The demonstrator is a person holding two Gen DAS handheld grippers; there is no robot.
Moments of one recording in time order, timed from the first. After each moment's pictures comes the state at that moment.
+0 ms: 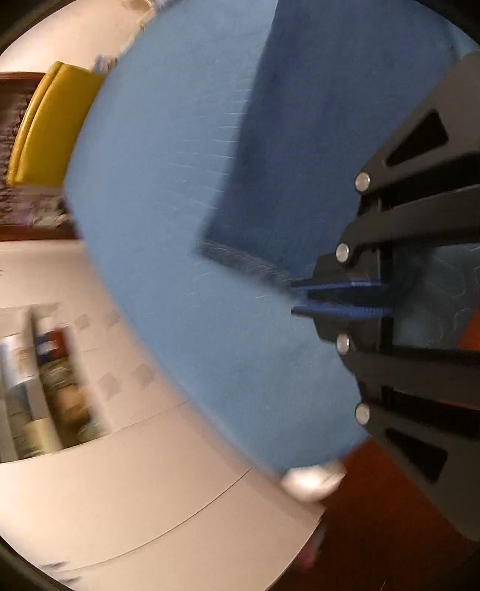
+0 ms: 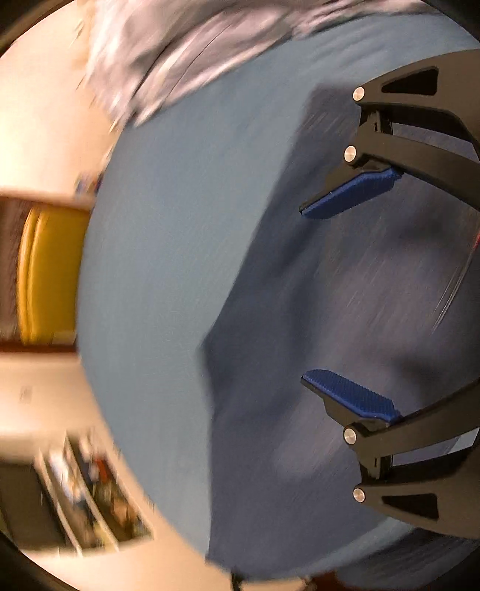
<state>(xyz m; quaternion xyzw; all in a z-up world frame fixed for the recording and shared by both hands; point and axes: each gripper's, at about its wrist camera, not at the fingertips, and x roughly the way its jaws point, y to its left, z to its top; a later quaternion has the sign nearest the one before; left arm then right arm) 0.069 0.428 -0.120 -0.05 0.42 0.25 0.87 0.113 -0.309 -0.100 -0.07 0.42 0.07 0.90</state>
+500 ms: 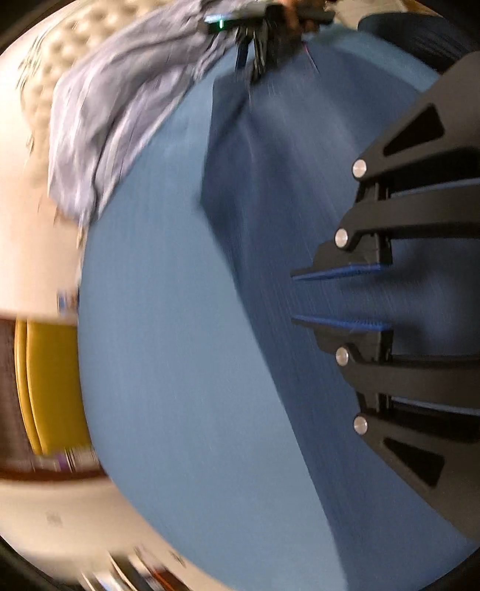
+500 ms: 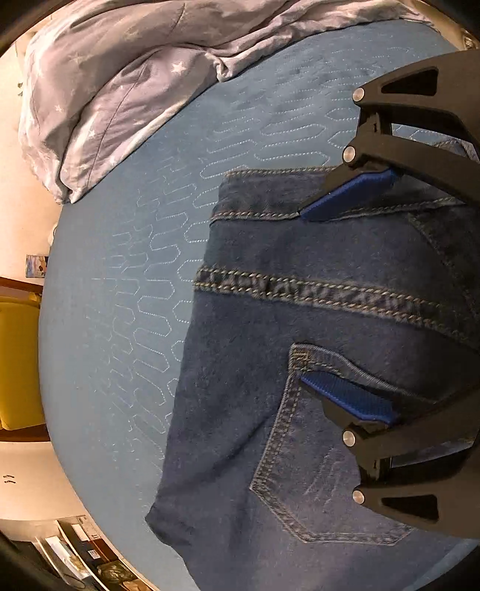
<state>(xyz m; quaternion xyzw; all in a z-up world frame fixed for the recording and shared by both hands) 0.163 0.013 -0.109 0.03 0.40 -0.19 0.90 0.148 -0.397 -0.161 -0.08 0.46 -0.04 0.88</state>
